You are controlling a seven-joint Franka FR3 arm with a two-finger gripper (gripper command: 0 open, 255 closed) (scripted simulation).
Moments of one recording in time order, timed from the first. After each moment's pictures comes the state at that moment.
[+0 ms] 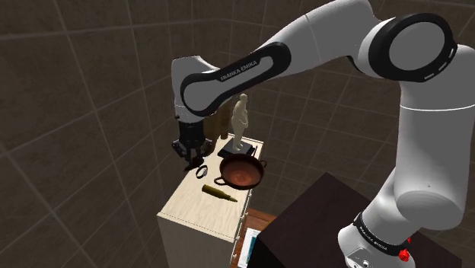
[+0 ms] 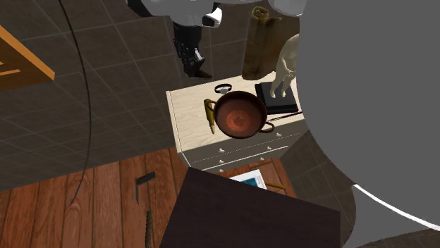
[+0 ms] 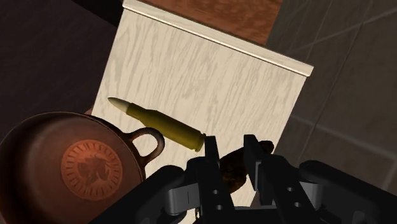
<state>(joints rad) 0.13 0.43 0.42 -1.79 -0.03 2.06 1.16</state>
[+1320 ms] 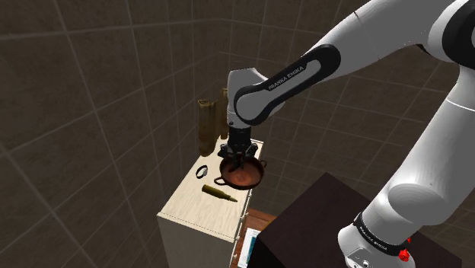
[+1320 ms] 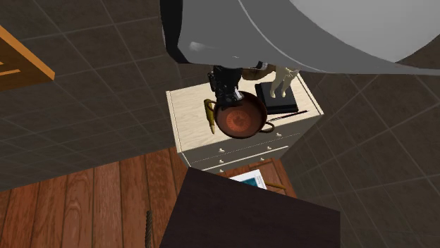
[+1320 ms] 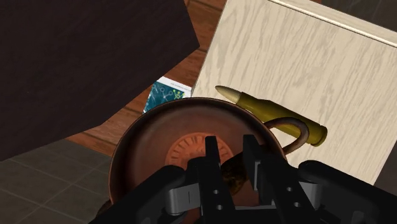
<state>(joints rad) -0.04 0.08 0.40 -2.31 0.11 2.24 0.90</state>
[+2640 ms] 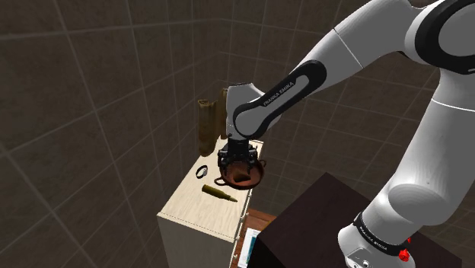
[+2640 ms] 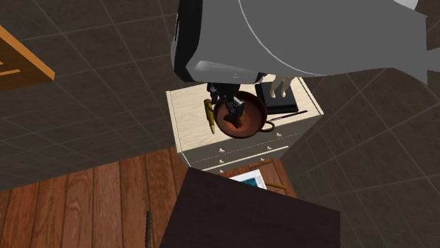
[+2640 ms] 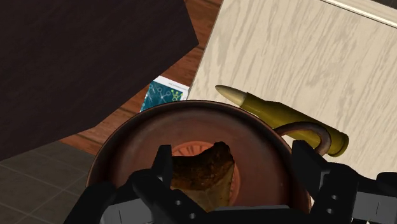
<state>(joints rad) -0.03 0.18 0.39 -2.34 0.07 2.36 0.92</state>
